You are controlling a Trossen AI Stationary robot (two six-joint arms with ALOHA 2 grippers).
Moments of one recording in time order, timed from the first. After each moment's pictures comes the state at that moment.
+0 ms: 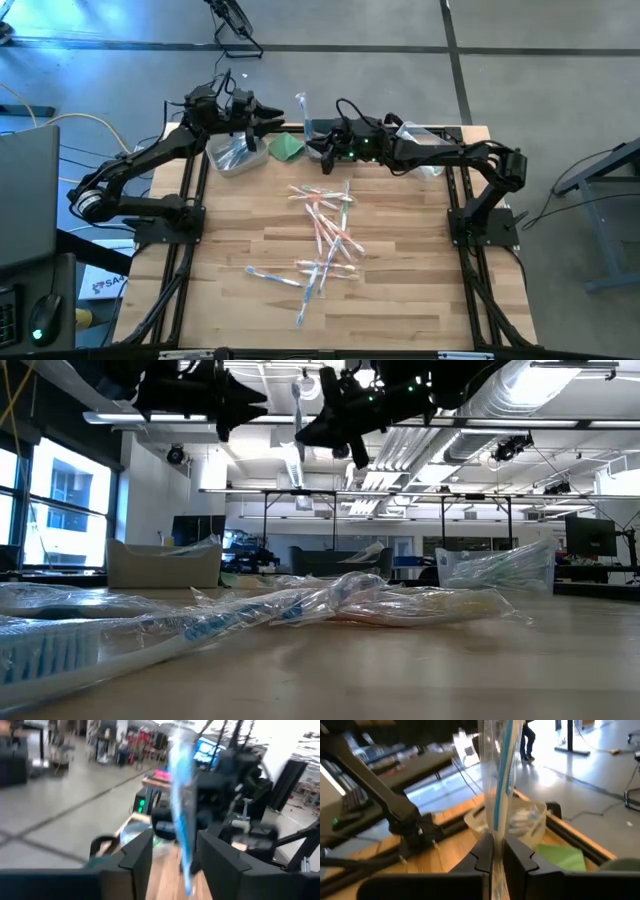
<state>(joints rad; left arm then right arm) 0.82 1.13 0.84 0.36 0.67 -0.22 -0.33 1.68 1.17 0.34 -0.05 0.31</state>
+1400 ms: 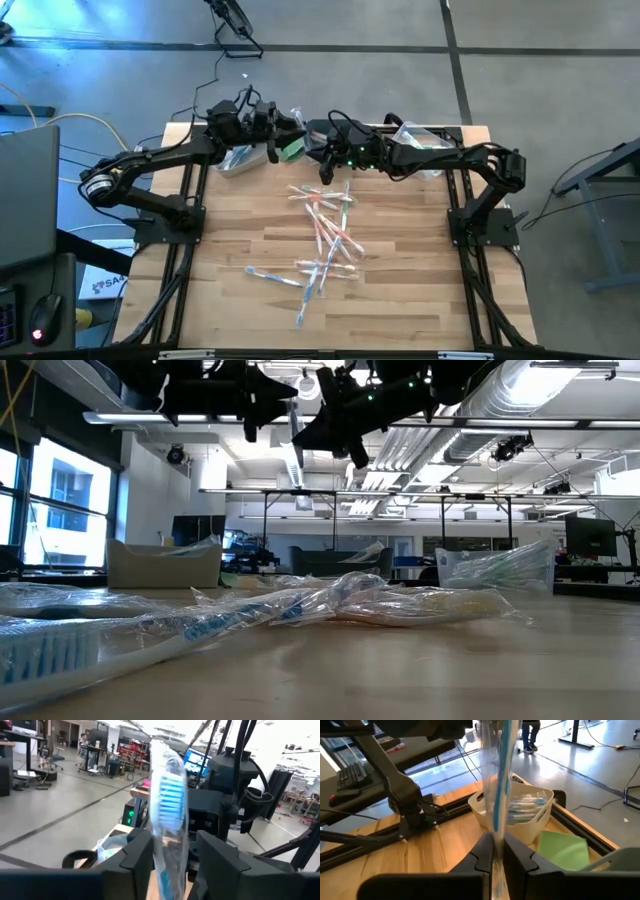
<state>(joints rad) 0.60 1.26 0.84 0.58 0.48 -0.27 -0.29 1.68 1.17 0.27 -0.03 0.26</state>
